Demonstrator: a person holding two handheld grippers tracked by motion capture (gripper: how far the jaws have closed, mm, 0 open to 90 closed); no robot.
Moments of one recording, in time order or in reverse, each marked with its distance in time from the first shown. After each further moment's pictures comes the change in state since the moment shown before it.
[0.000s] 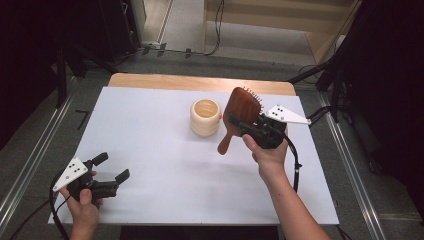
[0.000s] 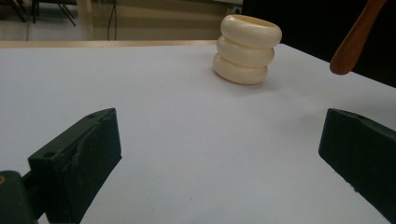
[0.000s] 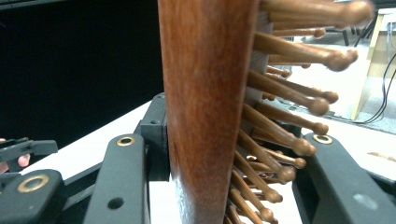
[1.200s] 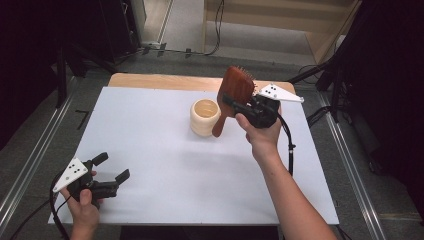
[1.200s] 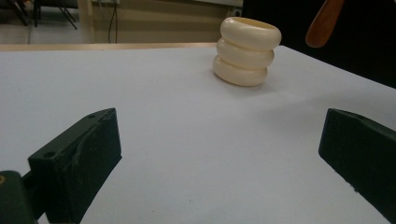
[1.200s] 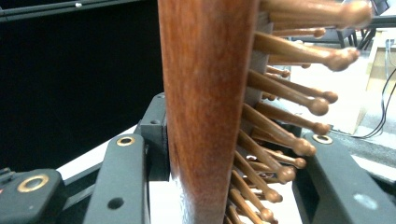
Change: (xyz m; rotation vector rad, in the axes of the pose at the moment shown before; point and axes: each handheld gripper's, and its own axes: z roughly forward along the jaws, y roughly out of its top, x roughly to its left) left arm -0.001 -0.001 0.000 -0.008 -0.001 0.002; right arm -0.008 0.036 0.032 -0.028 0.000 -0.012
